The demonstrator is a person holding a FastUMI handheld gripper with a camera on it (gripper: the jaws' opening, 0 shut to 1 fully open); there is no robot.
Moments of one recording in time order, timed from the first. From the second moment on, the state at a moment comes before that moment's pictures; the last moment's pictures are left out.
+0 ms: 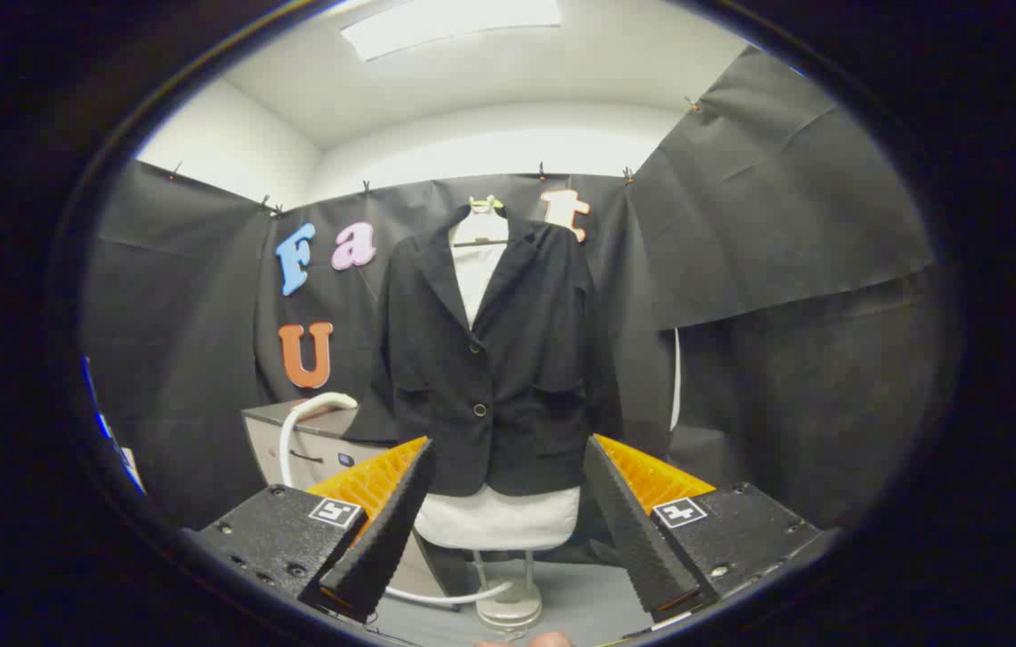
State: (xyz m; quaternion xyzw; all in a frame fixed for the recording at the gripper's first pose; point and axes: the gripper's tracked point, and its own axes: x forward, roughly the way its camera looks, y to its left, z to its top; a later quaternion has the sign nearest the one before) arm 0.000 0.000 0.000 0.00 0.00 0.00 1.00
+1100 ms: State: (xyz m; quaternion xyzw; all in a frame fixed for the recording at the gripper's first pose) arm 0.034 -0.027 -0.044 0.01 0.05 0.09 0.99
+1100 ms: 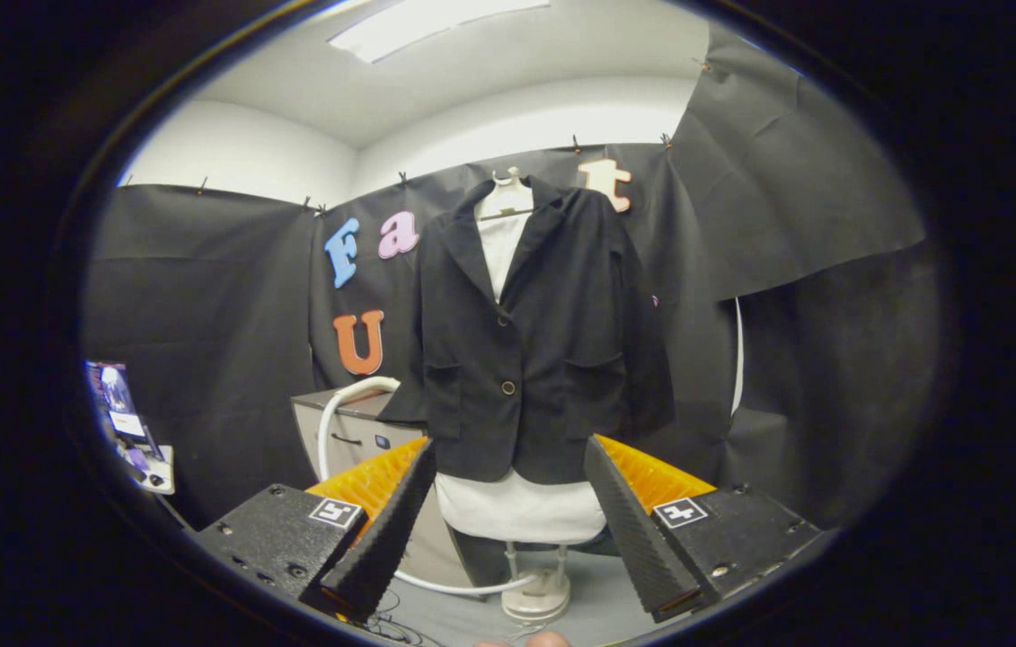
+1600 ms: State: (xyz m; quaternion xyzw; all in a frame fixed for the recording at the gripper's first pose) arm 0.082 0.055 -0.053 0.01 0.06 0.06 1.00
